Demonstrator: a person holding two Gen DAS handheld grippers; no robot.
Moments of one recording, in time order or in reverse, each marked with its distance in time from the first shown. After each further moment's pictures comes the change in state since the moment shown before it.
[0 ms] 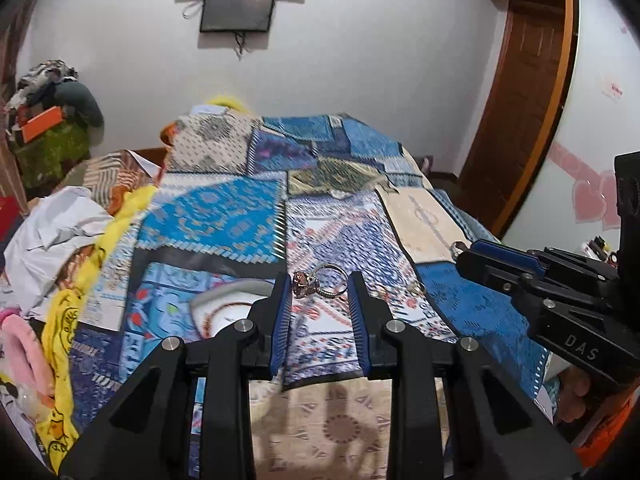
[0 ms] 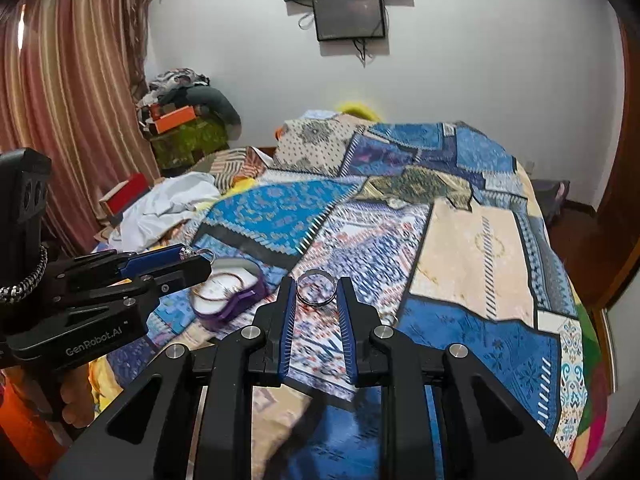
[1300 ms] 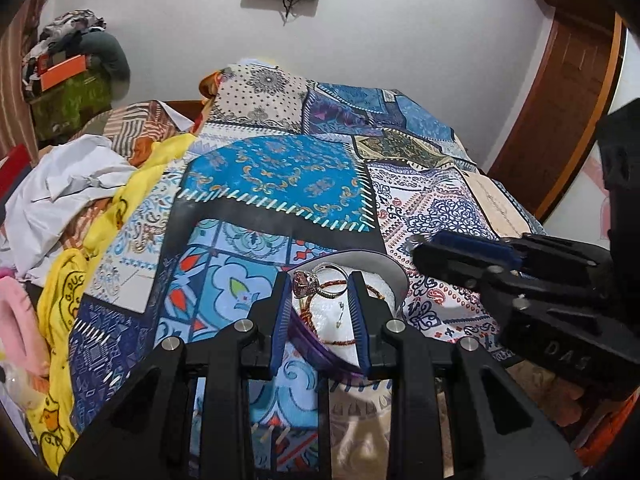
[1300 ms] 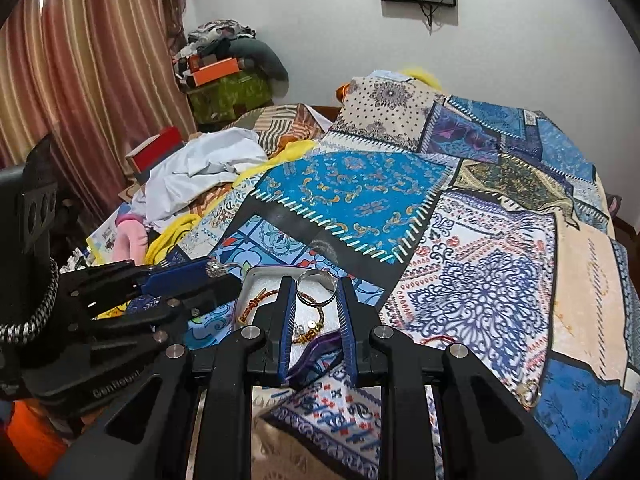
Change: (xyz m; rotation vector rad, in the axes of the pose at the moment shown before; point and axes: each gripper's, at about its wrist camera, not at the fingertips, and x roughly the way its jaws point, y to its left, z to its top) left arm 0.064 0.097 -0.028 -0.102 0.098 0.037; right arm 0.118 0.065 0.011 -0.093 0.168 0.132
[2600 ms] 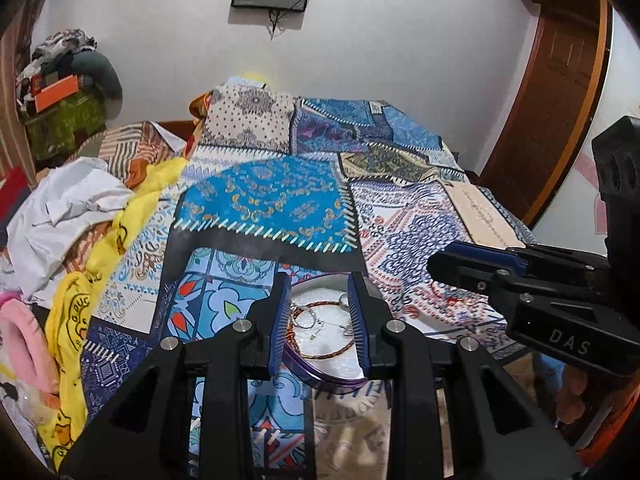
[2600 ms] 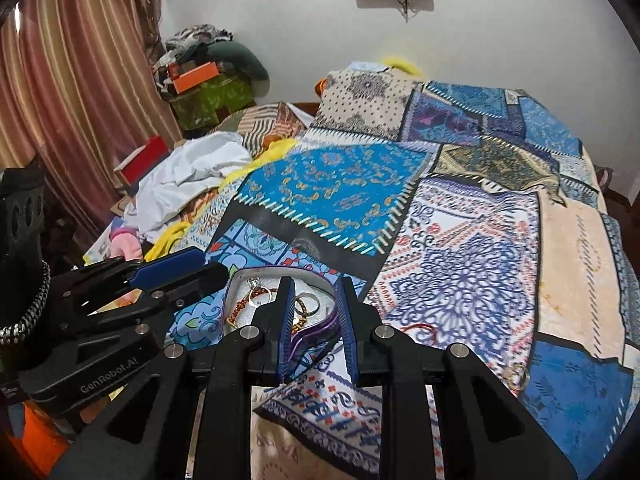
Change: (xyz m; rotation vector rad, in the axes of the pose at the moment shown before) left arm -0.029 -0.018 0.016 0.043 -0.045 -0.004; right arm -0.026 -0.016 0.004 0.089 -0.006 -0.027
